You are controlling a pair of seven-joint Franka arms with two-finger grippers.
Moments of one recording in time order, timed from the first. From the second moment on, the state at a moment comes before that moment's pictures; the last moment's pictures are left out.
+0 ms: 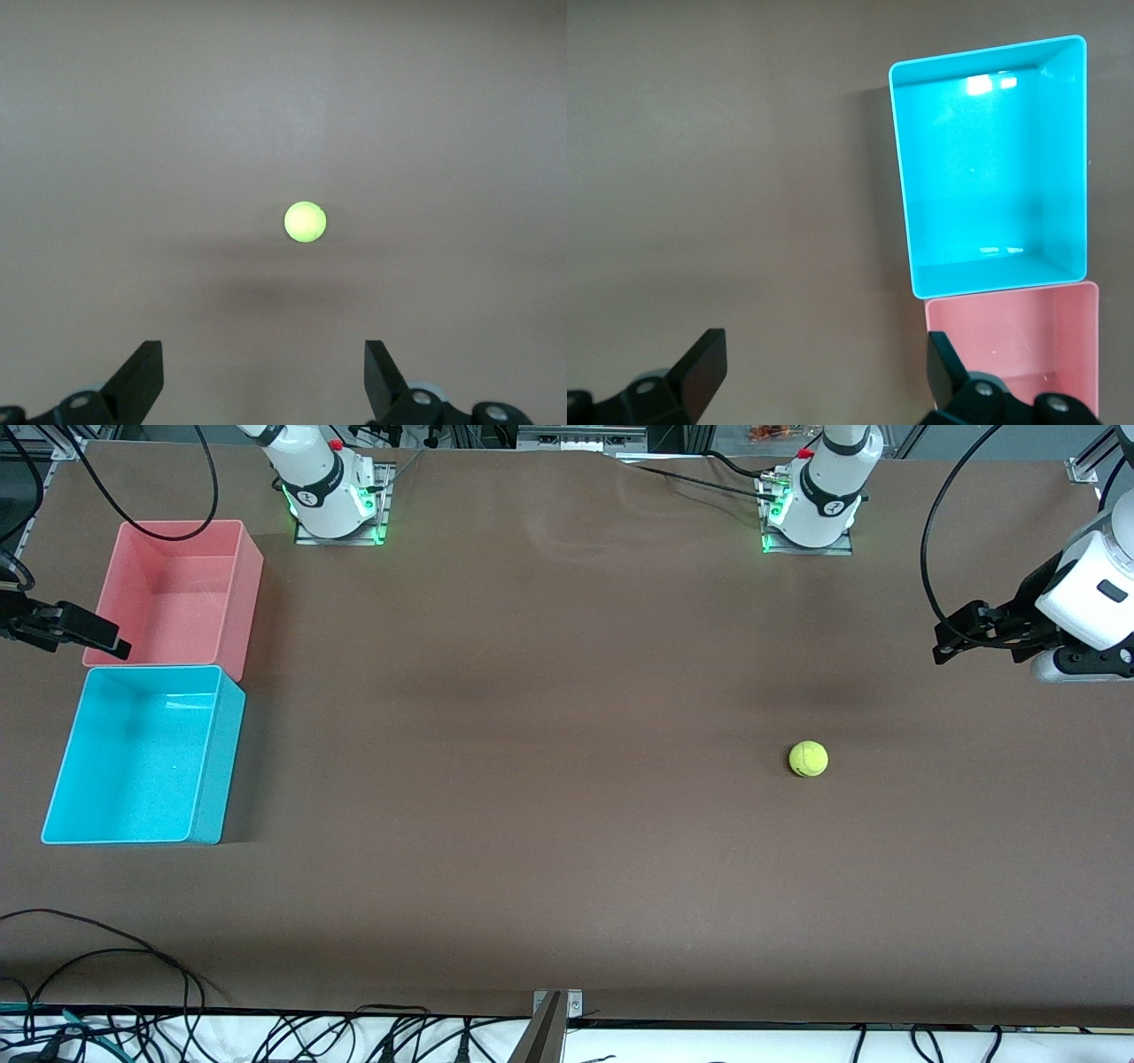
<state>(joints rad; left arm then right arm) 0.01 0.05 -0.07 -1.54 0.00 1.55 -0.11 -0.01 0.06 -0.08 -1.56 0.04 1.56 0.02</state>
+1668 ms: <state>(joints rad) 0.01 0.05 -0.07 -1.54 0.00 1.54 -0.12 -0.01 0.06 -0.08 -1.56 0.04 1.56 0.02</state>
